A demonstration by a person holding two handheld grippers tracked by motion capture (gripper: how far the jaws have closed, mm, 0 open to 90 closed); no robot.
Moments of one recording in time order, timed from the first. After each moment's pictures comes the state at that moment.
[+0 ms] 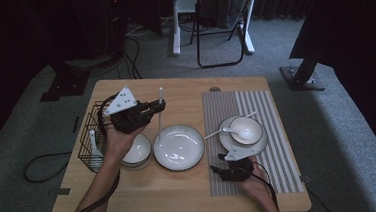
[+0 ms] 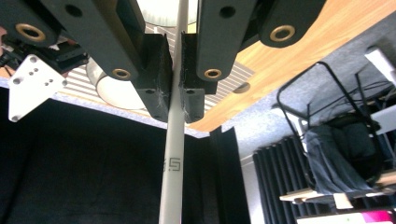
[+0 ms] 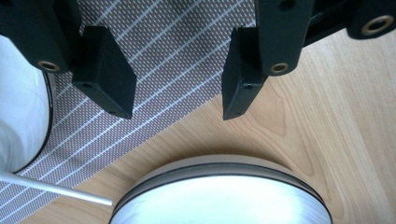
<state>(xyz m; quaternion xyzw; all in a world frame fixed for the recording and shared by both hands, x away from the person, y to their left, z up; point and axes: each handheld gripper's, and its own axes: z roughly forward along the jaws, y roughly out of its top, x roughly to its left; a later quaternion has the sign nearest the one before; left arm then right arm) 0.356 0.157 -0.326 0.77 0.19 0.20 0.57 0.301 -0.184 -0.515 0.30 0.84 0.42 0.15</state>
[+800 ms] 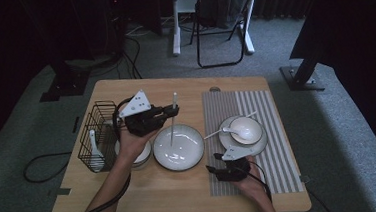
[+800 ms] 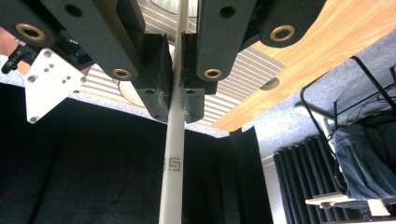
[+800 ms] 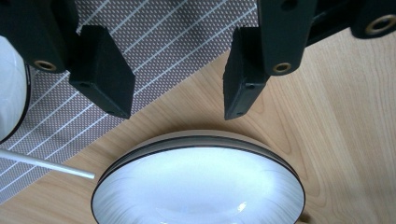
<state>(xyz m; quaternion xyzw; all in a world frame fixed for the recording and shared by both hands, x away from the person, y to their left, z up) 0.356 0.131 -0.336 0.77 0.18 0.17 0.59 0.300 -0.174 -0.508 0.30 0.84 0.44 0.14</state>
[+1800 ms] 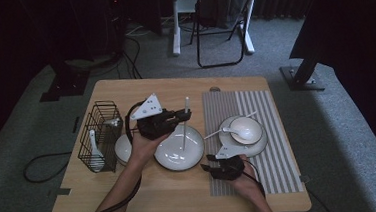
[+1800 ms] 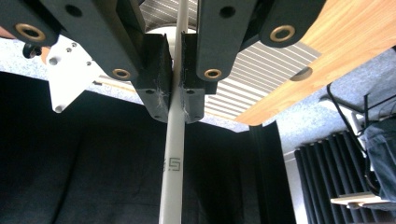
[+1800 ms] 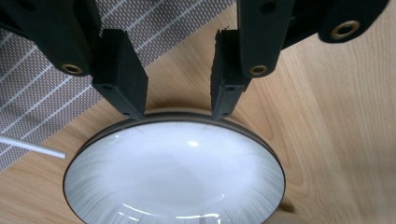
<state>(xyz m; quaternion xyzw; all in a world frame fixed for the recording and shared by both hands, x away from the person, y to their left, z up) 0.353 0.104 -0.347 0.77 0.16 0.13 0.61 0.303 -0.156 -0.500 0.29 0.84 0.44 0.12</state>
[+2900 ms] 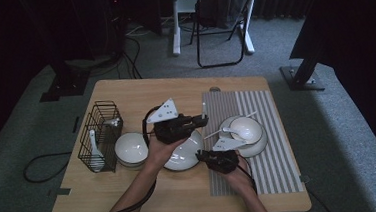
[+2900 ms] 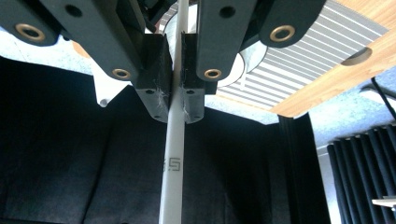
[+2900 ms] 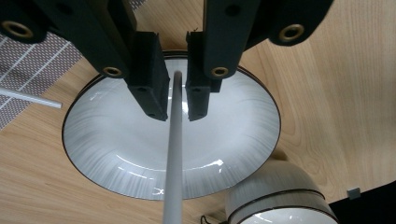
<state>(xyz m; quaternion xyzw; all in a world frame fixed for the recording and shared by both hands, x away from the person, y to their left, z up) 0.350 0.069 -0.360 0.76 0.15 0.08 0.63 0.317 -0.143 -0.492 0.30 0.81 0.49 0.11</state>
